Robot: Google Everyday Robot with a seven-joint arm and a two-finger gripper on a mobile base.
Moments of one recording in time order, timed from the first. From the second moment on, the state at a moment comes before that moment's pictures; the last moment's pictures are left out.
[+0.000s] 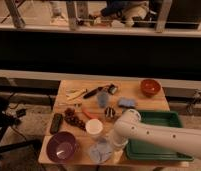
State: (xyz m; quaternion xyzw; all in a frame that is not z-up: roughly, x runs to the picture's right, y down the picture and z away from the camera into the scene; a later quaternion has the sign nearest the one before) arm 0.059 0.312 0.760 -0.35 -0.18 -0.12 0.91
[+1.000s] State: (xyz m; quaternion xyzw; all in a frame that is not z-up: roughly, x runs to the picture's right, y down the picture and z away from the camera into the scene) arm 0.059 0.318 0.768 -0.36 -0.17 -0.13 0.91
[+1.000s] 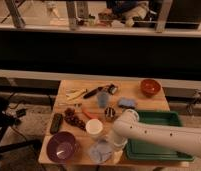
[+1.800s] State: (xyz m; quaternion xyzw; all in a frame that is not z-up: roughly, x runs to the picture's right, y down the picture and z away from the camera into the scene) arm 0.062 0.314 0.763 -0.36 -0.18 -0.13 0.91
